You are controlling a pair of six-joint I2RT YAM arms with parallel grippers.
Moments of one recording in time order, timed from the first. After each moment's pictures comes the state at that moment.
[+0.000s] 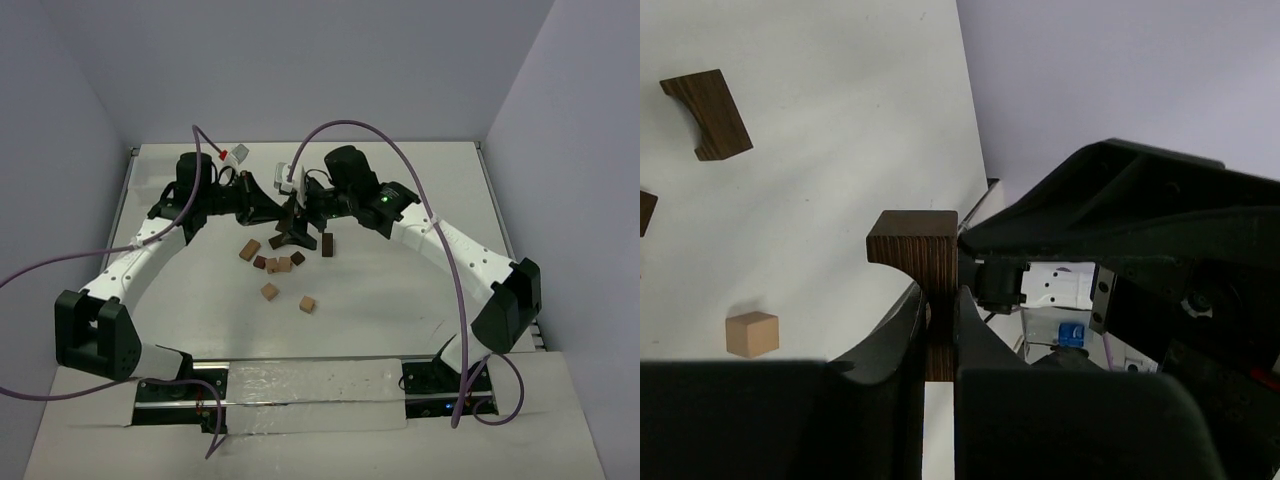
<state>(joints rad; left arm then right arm) -0.31 1.40 1.12 -0.22 0.86 -0.83 0.74 1.55 1.48 -0.48 -0.56 -0.49</state>
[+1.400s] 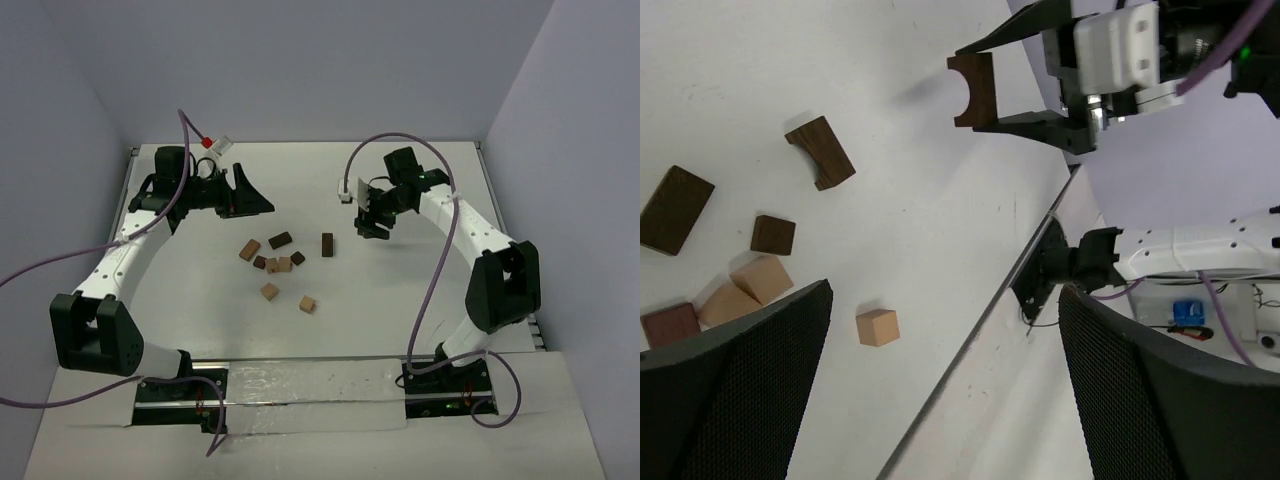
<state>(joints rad) -0.17 1.40 1.19 -0.38 0.92 -0.44 0.33 1.61 1.36 -0.81 -0.53 -1.02</state>
